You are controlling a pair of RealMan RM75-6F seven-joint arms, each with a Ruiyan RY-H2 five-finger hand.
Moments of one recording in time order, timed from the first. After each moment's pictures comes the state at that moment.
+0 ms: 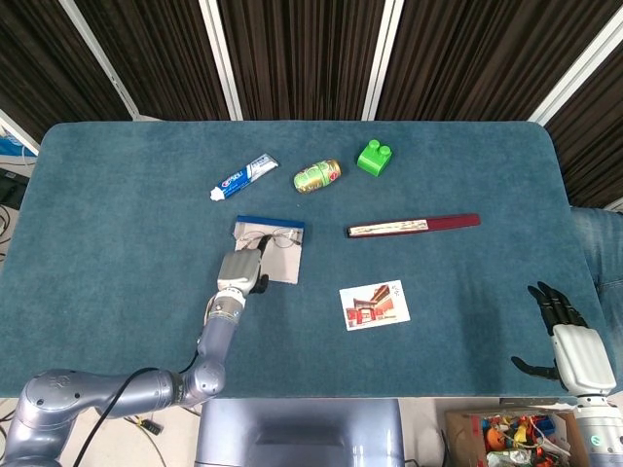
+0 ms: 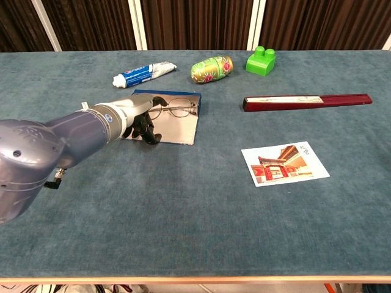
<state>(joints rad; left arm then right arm) -0.98 -1.90 -0.33 -1.26 0.45 1.01 0.65 0.08 -1.09 0.05 -1.67 -1.44 1.39 0.09</state>
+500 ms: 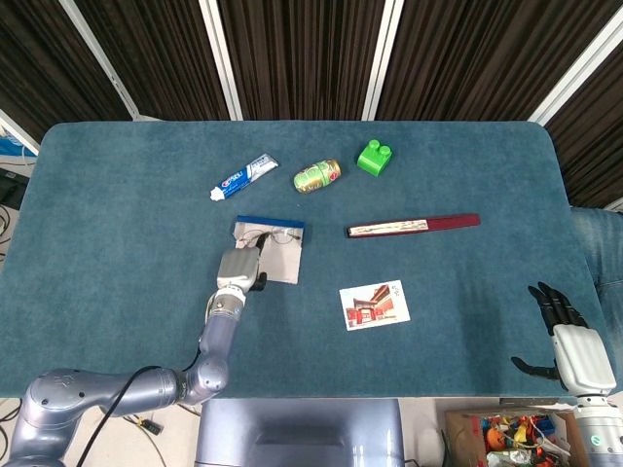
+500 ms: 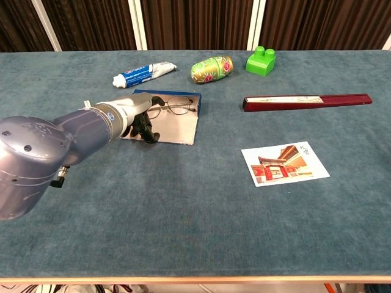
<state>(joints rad) -0.99 -1.92 -0.35 -1.23 0.42 1.02 0.69 0.08 -1.09 0.05 -1.67 -1.44 1.39 0.09</state>
